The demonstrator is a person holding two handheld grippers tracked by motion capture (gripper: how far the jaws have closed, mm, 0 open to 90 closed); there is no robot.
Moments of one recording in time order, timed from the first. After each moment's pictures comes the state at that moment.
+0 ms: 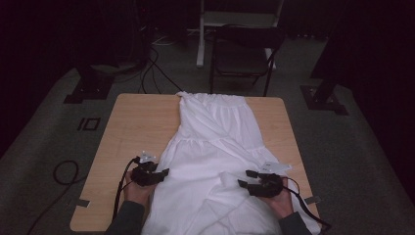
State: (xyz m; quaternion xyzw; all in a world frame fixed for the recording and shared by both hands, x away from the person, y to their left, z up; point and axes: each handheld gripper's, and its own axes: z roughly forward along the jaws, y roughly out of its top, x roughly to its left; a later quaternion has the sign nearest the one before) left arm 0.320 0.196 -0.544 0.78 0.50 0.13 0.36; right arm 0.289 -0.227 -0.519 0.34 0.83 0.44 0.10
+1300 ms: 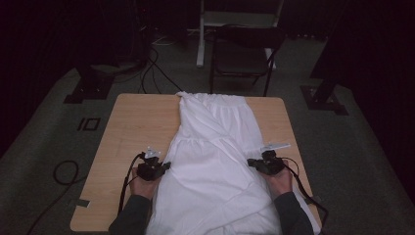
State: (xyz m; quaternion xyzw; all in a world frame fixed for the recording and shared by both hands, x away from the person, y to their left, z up) left arm 0.335 0.183 -0.544 0.77 0.50 0.13 0.37; right arm 0.362 -0.249 -0.525 0.43 0.81 0.39 0.08
